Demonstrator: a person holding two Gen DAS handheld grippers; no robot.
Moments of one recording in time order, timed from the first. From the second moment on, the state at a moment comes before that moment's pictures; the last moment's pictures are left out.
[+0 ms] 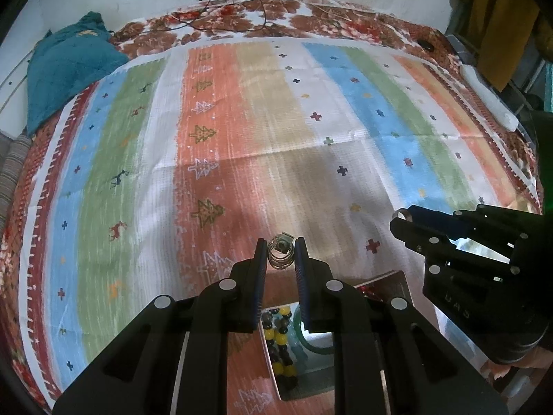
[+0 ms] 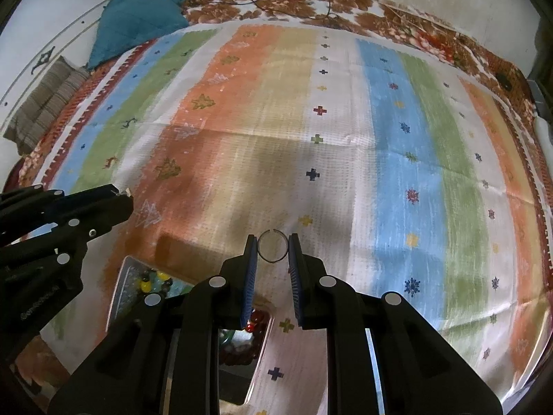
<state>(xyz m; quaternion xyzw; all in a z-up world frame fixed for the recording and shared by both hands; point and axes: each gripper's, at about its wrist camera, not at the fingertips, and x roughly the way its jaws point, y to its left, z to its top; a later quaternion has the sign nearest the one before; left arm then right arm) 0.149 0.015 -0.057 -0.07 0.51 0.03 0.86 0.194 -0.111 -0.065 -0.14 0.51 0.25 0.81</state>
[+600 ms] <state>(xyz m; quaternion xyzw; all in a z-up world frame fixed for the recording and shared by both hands) 0.106 -0.001 -0.040 -0.07 0.48 0.02 0.87 0.150 -0.117 -0.054 -0.14 0.50 0.27 0.81</state>
